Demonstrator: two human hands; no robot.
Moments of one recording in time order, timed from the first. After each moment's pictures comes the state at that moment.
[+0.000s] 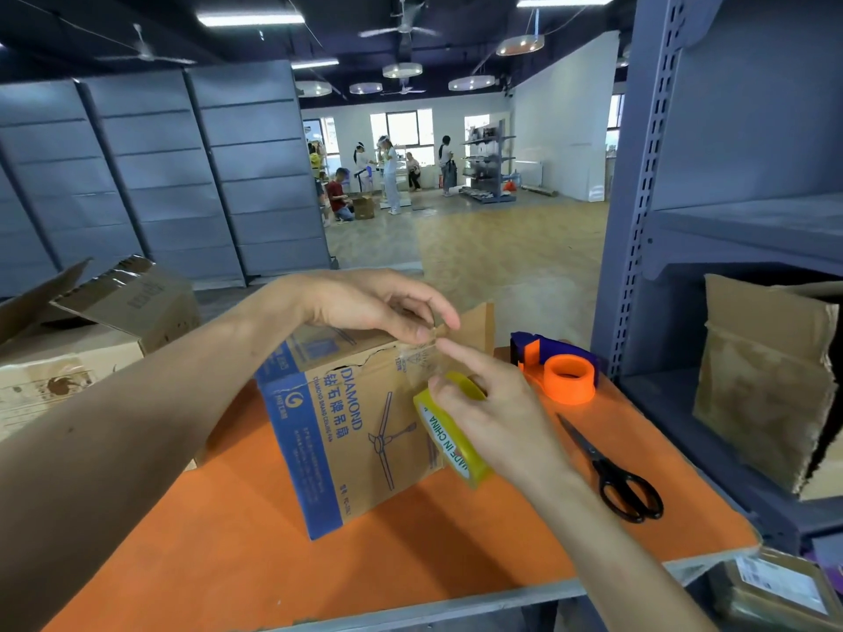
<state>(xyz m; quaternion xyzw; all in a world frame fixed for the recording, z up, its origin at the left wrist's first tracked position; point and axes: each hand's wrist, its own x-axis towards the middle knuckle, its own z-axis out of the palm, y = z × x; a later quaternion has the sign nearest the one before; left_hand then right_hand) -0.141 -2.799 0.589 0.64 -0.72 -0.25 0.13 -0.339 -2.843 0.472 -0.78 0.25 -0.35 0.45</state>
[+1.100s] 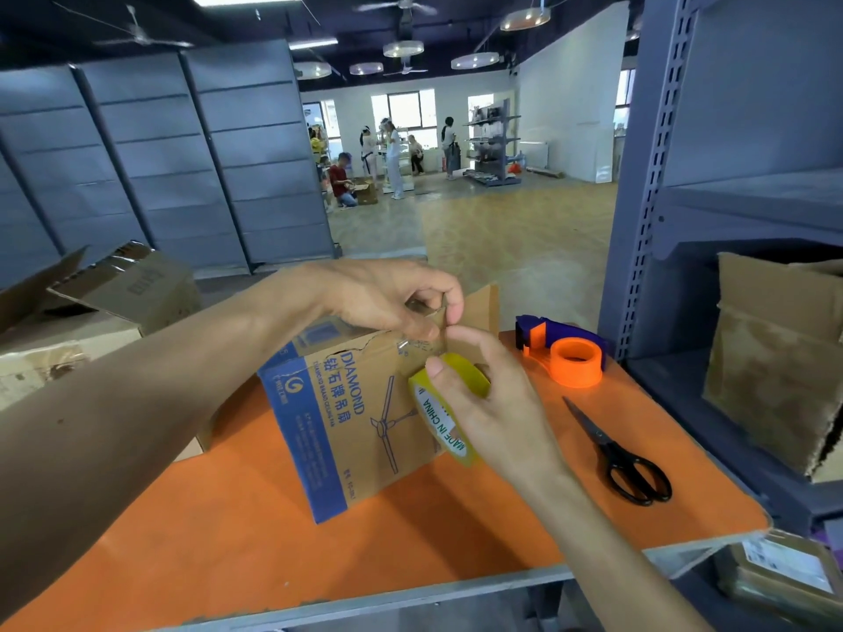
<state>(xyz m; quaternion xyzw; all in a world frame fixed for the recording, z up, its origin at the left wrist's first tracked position) -0.167 -2.801 0.586 0.69 -0.71 -0.12 0.04 -0.332 -2.845 0.446 -0.77 0.22 -0.41 0.45</state>
